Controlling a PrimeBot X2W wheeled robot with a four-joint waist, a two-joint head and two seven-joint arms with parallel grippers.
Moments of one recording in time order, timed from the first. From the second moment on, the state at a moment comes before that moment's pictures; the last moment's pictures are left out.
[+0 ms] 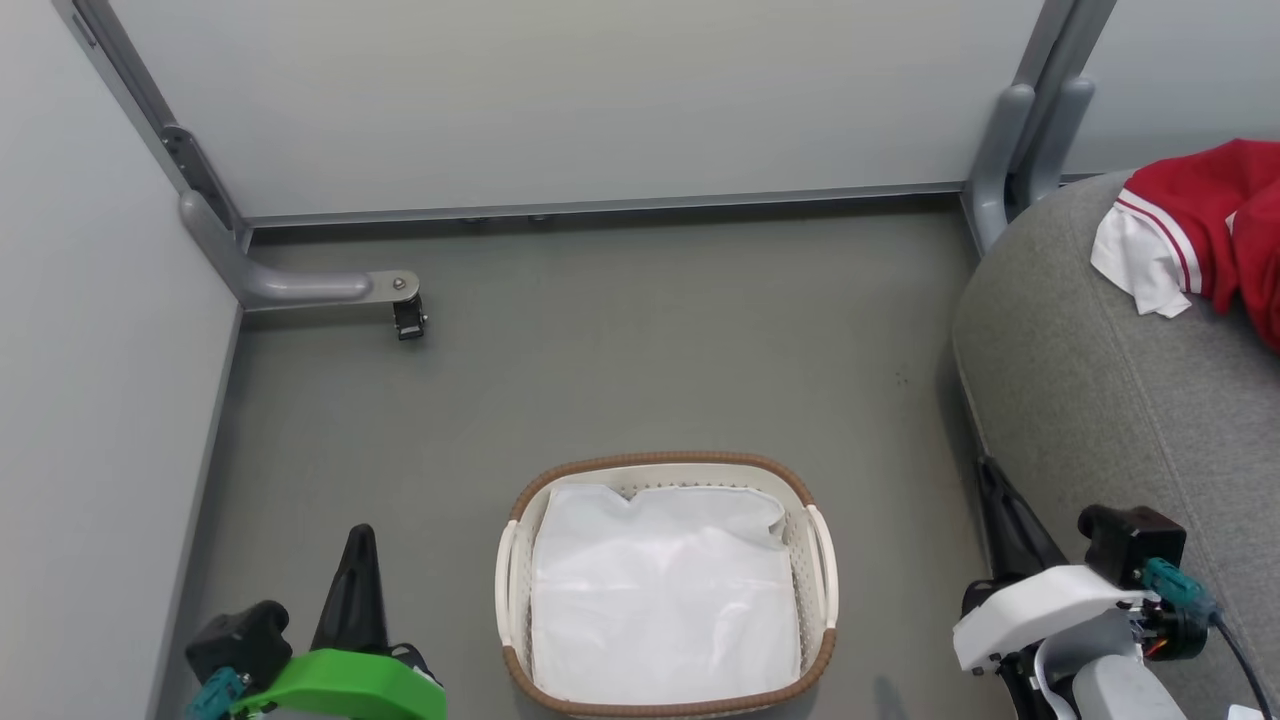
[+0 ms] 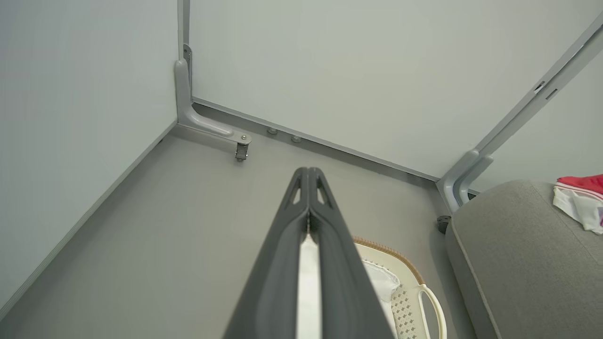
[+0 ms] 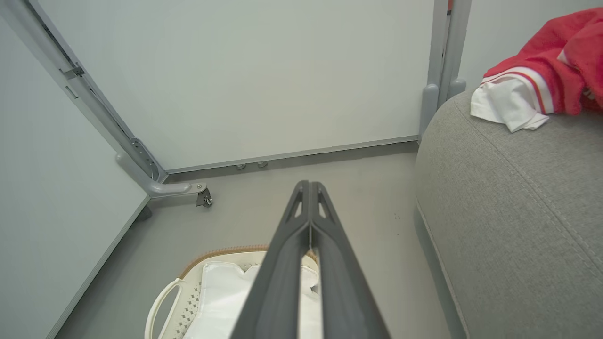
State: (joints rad) left arm 0.00 0.05 -0.12 0.29 -0.48 -0.05 -0.23; right arm -0.11 -0.04 0.03 0.32 0.30 0.13 -0.22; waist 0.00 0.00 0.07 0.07
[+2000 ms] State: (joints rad) left arm -0.05 0.06 0.01 0.26 -1.22 -0.10 -0.03; right arm -0.11 -0.04 -0.06 0.27 1.14 0.13 -0.01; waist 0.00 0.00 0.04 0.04
